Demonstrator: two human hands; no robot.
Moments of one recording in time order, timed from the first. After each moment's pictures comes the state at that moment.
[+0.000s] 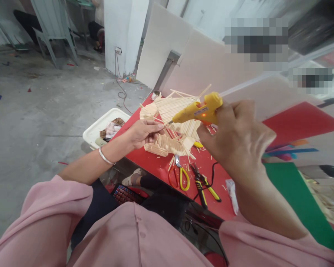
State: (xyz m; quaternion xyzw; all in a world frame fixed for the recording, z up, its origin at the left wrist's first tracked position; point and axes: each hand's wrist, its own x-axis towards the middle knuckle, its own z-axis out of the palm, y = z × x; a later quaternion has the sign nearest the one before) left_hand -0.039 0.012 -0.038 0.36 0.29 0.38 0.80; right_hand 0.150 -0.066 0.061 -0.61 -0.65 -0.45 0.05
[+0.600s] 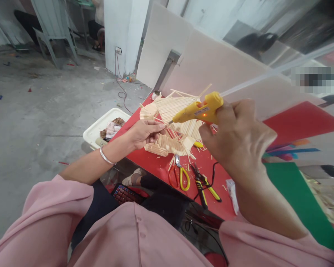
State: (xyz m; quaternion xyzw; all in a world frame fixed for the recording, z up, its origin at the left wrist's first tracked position) left_hand -0.037 0.011 -0.037 0.36 0.28 0.38 0.81; right_hand 0.148 -0.065 0.062 -0.60 -0.64 -0.47 0.06
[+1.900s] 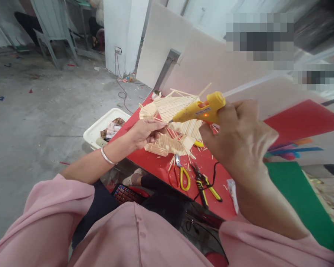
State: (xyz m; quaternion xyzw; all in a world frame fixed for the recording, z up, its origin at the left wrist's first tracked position) left_hand -0.033 0.011 -0.033 0.35 0.31 0.38 0.80; right_hand 0.152 -0.064 0.060 -0.60 -0.65 -0.46 0.07
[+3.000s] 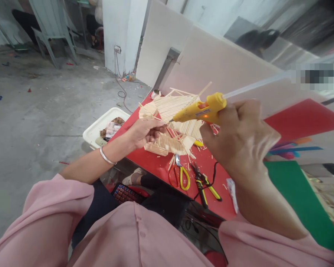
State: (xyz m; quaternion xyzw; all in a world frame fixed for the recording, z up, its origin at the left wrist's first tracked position) left_hand -0.034 0.010 -0.026 0.32 0.30 0.38 0.81; right_hand 0.151 -0.068 0.062 -0.59 -0.65 -0.47 0.08
